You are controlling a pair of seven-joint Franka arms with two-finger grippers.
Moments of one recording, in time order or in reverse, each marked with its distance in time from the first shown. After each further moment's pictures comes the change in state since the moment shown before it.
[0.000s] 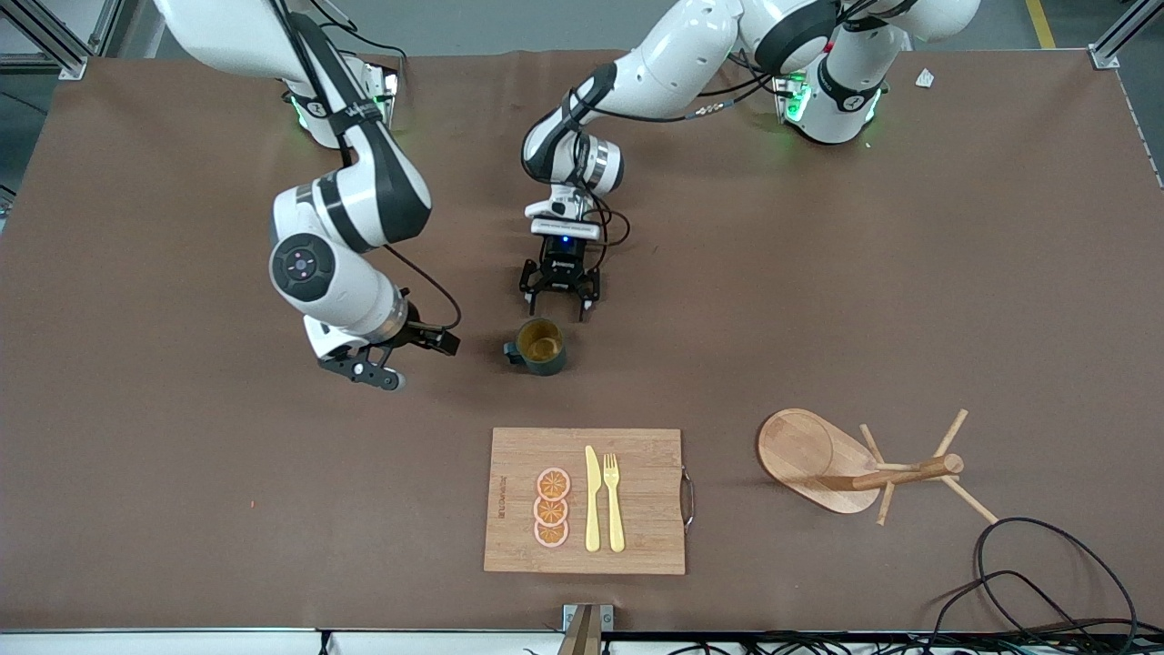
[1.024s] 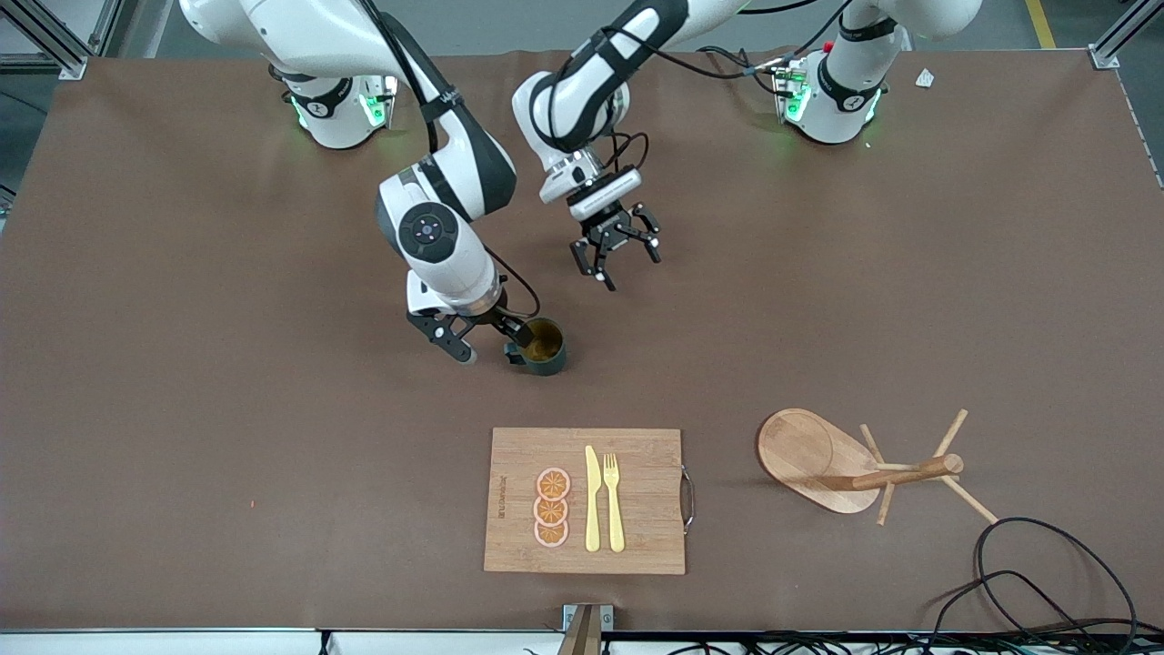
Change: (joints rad) left arm 0.120 -0.395 -0.028 -0.096 -0.830 -0.037 0.372; right arm 0.190 0.094 0.001 -0.003 0.003 0.157 0.514
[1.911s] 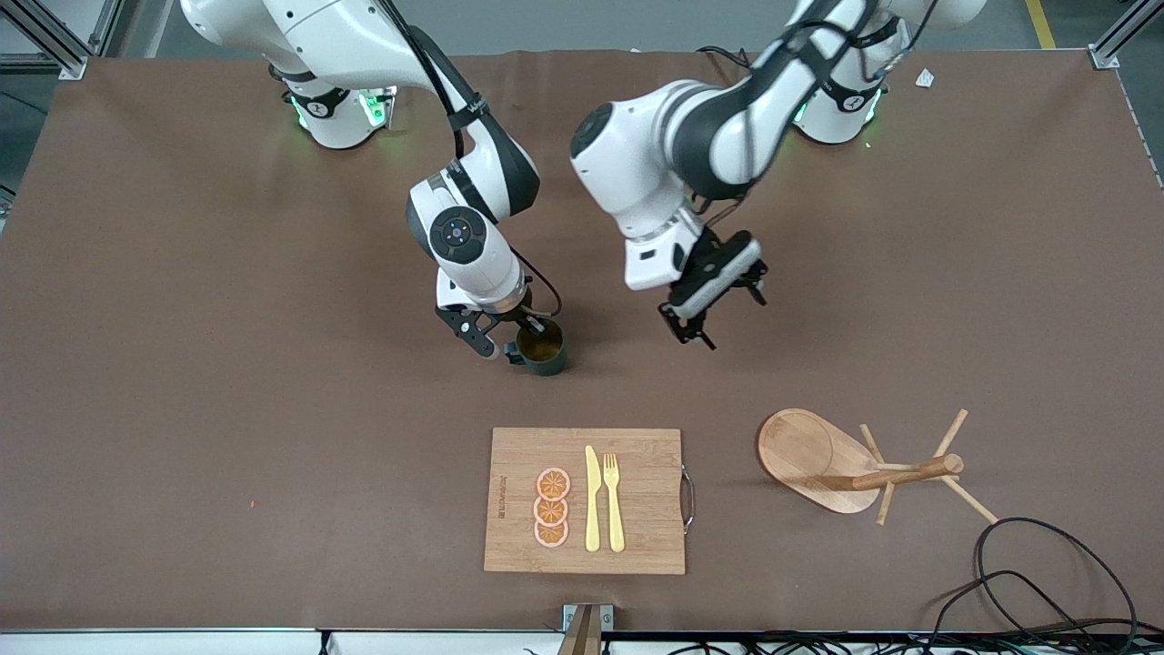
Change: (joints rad) left arm 0.379 -0.198 0.000 0.221 -0.403 0.001 0.804; right arm 0.044 0.052 0.000 0.011 0.066 0.054 0.069
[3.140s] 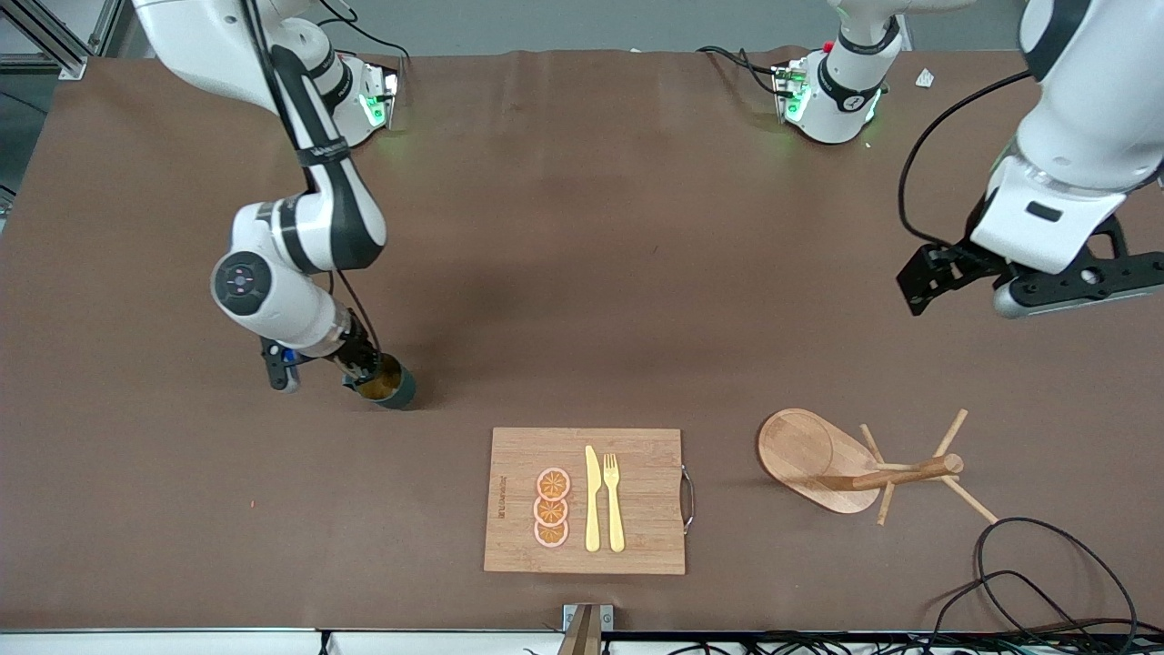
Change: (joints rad) left arm 0.484 -0.248 0.004 0.181 -0.610 -0.077 1.158; right arm -0.201 -0.173 -0.231 -0.173 0.001 -0.090 0.022
